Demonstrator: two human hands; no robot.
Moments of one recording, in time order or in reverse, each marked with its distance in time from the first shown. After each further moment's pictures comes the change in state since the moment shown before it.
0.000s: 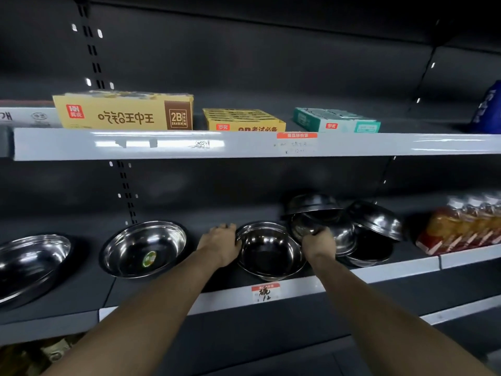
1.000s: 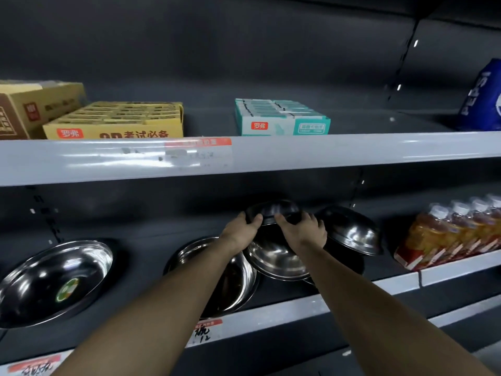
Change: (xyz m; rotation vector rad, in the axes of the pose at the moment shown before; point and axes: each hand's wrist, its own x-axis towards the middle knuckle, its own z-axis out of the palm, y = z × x) left_hand 0.142 0.147 0.042 -0.754 -0.106 -0.222; right_hand 0.138 0.000 -0.033 -0.411 -0.082 -0.129
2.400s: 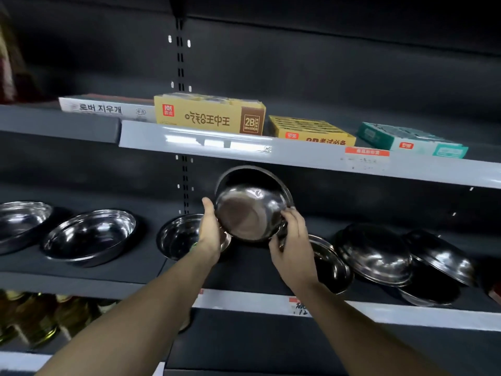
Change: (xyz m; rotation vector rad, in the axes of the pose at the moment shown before) left_hand -0.140 -0.152 -0.205 -1.272 0.369 -0.129; right_hand -0.211 -0.114 0.100 0.314 0.078 -0.934
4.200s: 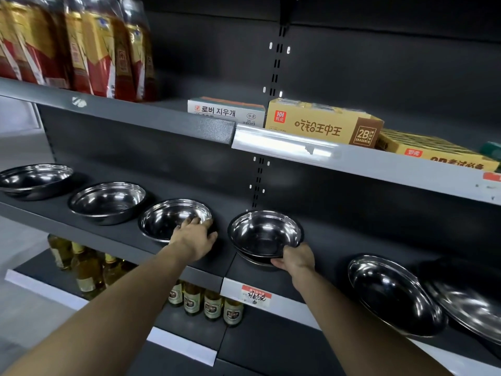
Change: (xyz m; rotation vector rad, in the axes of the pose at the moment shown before) left_hand -0.005 0.095 -0.195 1.895 0.248 0.208; right_hand 0.020 -0.077 0.141 0.570 -0.322 0.970
